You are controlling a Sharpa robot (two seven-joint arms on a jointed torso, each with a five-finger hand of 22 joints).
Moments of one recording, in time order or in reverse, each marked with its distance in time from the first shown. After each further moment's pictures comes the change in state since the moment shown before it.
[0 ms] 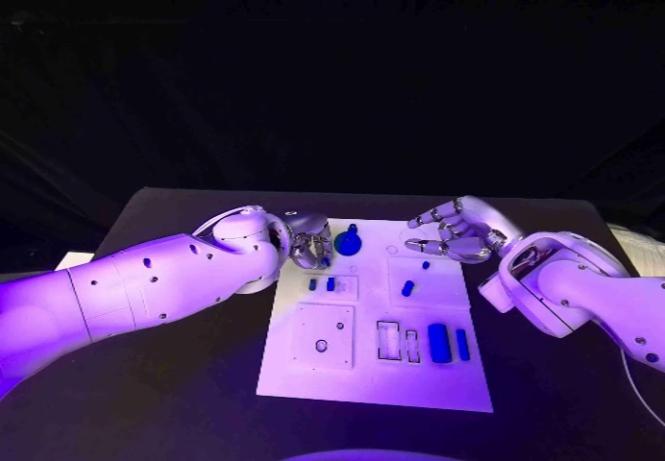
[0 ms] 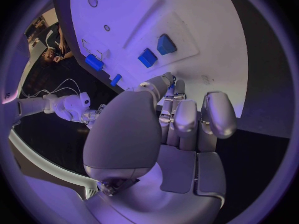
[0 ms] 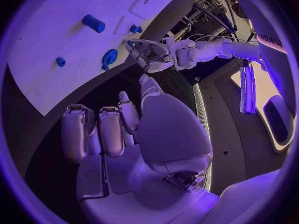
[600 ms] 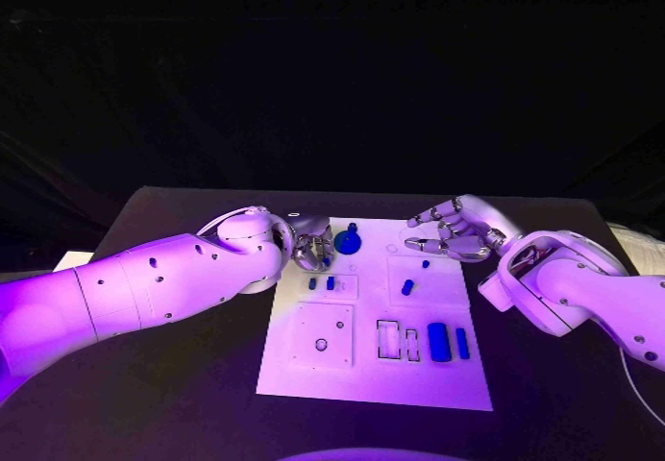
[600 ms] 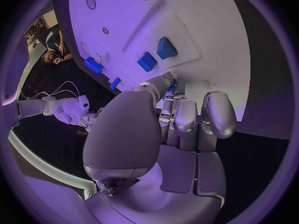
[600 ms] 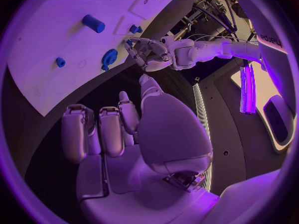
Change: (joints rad) left arm -0.001 0.017 -0.006 -0.015 -0.009 0.017 -0.005; left_hand -0.004 -0.004 0.003 -0.003 -0.004 0.000 0.000 -0.004 -0.001 0.000 0.000 0.000 0.000 0.000 0.000 0.000 -0.004 0.000 0.000 0.000 0.000 0.000; right arm 0.000 0.001 0.000 0.000 0.000 0.000 0.000; right_hand 0.000 0.000 0.000 0.000 0.000 0.000 0.000 0.000 0.000 0.000 0.000 0.000 0.000 0.000 0.000 0.000 0.000 0.000 0.000 0.000 0.000 0.001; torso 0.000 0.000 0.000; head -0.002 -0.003
